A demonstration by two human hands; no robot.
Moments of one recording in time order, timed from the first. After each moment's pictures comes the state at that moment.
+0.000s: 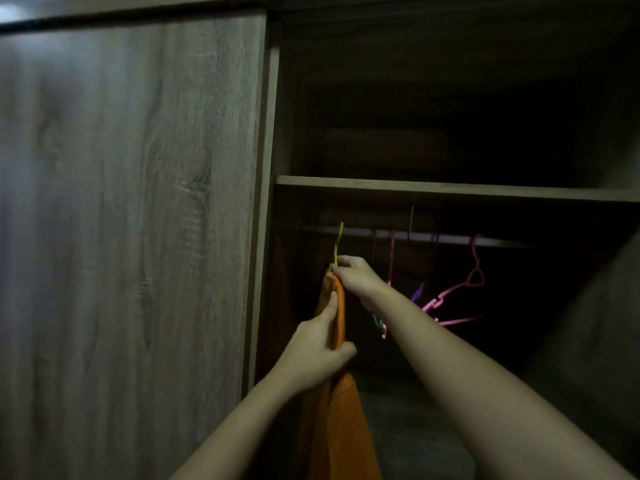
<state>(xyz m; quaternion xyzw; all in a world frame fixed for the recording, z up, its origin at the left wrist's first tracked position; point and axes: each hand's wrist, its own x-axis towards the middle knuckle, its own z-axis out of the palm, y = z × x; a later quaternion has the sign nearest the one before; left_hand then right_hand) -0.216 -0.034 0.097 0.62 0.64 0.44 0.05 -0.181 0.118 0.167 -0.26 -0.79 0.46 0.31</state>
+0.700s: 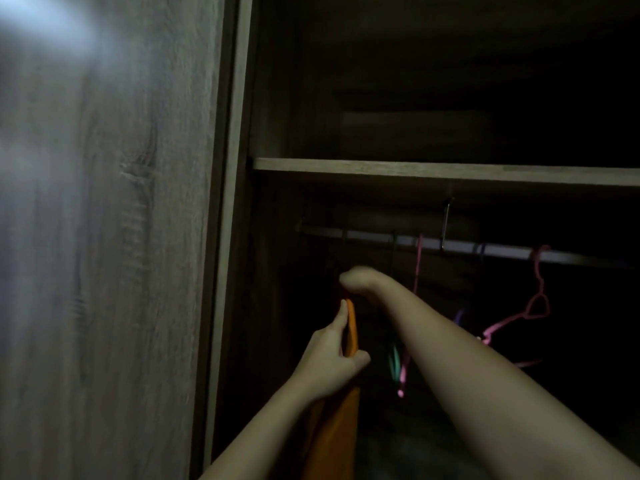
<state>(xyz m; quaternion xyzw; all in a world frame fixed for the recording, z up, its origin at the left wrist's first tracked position) -0.273 0.120 0.089 0.55 0.67 0.49 0.10 -0.249 0.236 0.197 -0.33 -0.89 0.28 0.14</state>
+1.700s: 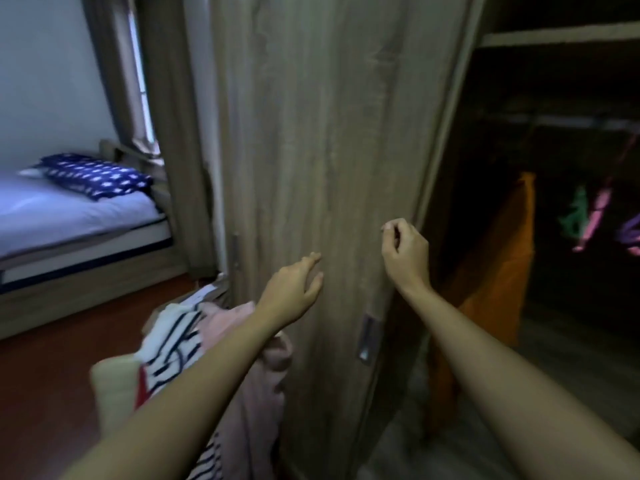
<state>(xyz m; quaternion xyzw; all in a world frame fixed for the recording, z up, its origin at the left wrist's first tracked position) -0.324 -0.203 -0.029 0.38 0.85 0.33 -0.15 -0.262 -0.013 0.017 -0.11 -0.83 0.25 0.49</state>
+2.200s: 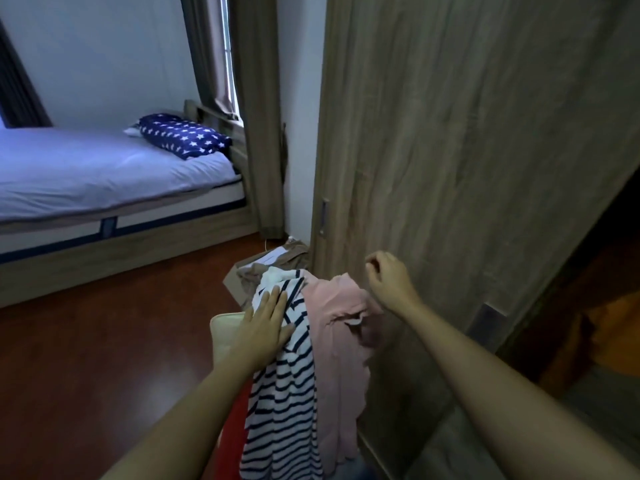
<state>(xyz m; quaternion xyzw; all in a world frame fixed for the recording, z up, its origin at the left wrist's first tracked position) -0.391 -0.428 -0.189 0.22 0.97 0.11 -0.03 -0.378 -0.181 -0.107 -0.01 -0.93 0.27 0.24</state>
